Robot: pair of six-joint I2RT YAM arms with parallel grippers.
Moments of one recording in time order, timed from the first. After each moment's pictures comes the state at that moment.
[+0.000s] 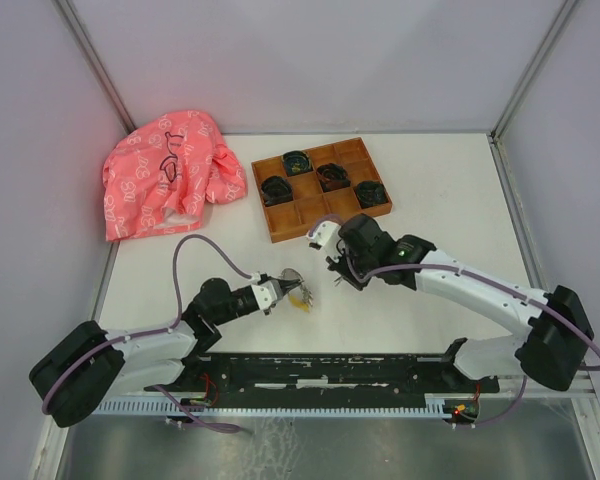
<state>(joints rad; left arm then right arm) -0.78 1.04 0.09 0.92 0.36 0.33 0.85 1.35 1.02 -0.63 -0.02 -0.15</state>
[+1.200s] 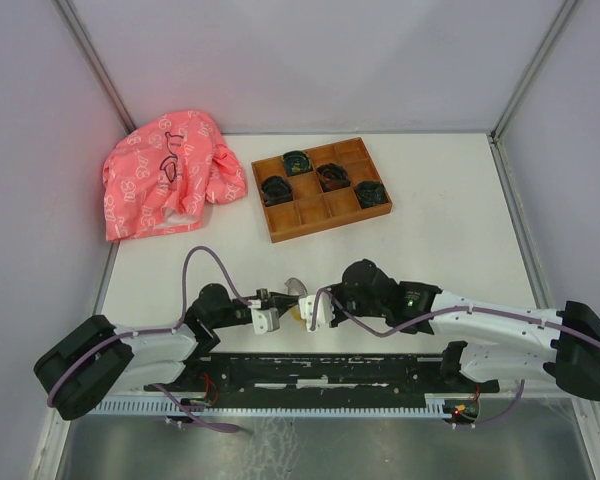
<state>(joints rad) -0.79 1.09 0.03 1.04 0.61 0.55 1.12 1.13 0.68 -0.18 -0.10 -0.79</state>
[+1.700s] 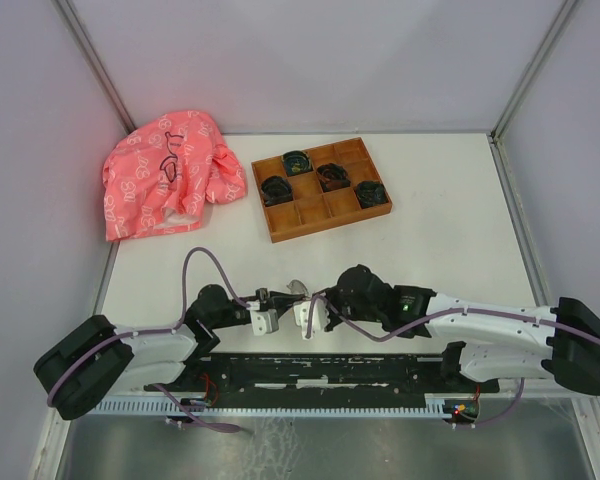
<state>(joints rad) -0.79 1.09 0.03 1.07 0.61 0.57 1.17 1.15 0.67 -0.12 -0.04 -0.82</state>
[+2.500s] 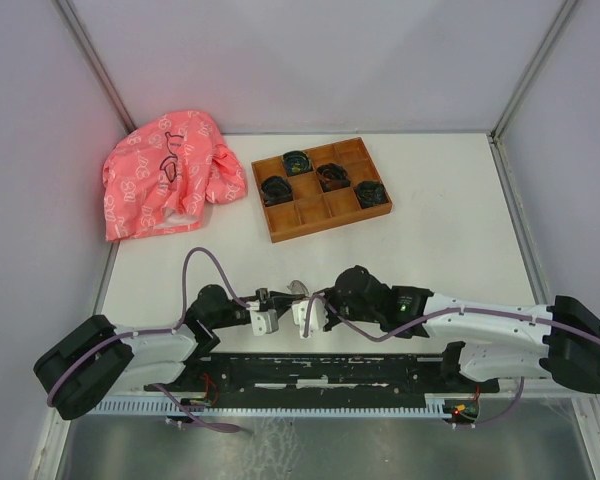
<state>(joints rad) -0.79 1.09 0.03 1.08 0.61 0.57 1.18 1.17 0.67 -0.11 -0.01 -0.80</state>
